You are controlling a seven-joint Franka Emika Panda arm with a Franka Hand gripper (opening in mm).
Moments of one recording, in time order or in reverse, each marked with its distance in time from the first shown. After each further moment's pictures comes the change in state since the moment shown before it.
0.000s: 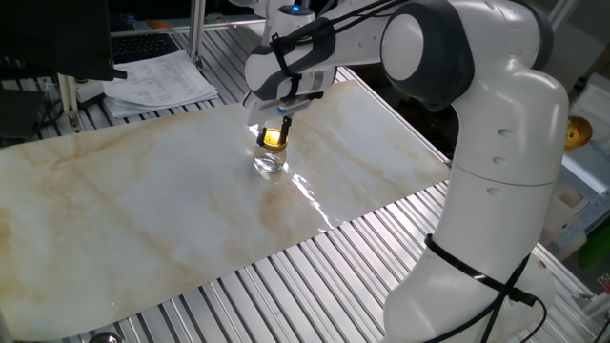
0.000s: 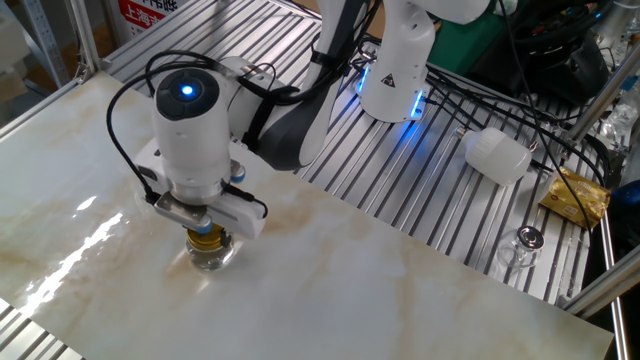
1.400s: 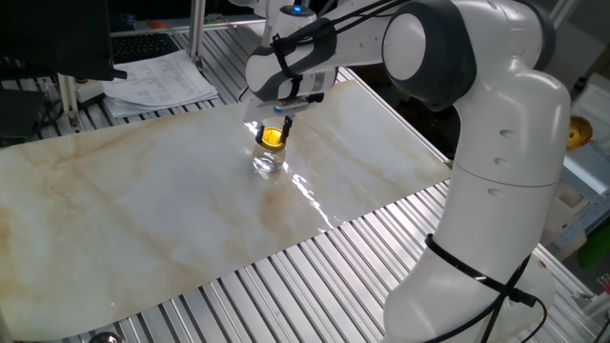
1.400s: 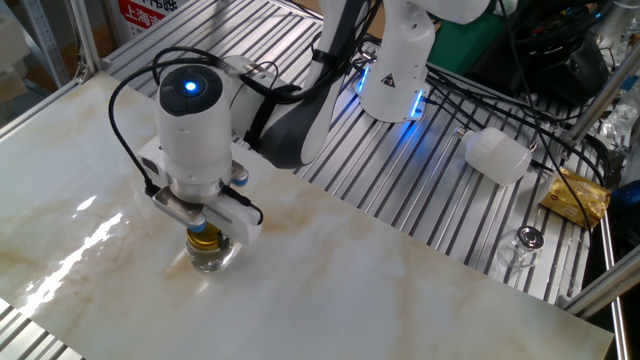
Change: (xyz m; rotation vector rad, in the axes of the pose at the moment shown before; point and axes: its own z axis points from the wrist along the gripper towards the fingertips) arm -0.001 0.000 -0.002 0.001 -0.021 0.167
